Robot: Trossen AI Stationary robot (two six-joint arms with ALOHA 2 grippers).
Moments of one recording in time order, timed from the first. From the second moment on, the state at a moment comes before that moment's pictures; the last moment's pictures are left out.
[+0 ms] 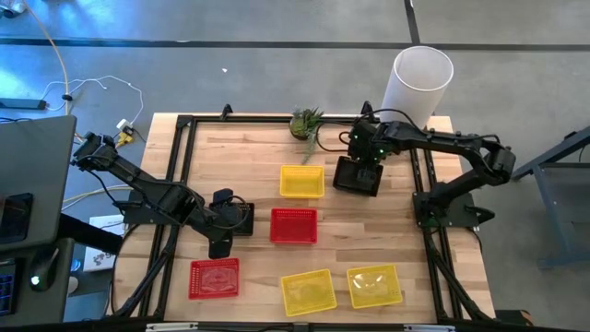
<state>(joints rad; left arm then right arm) -0.39 1.20 0.96 -0.80 -0.27 -0.49 -0.50 1.43 0.98 -0.85 0.01 -0.27</state>
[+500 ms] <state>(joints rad) -0.39 1.20 0.96 -0.80 -0.27 -0.49 -0.65 1.43 0.98 -0.88 -0.24 -0.34</state>
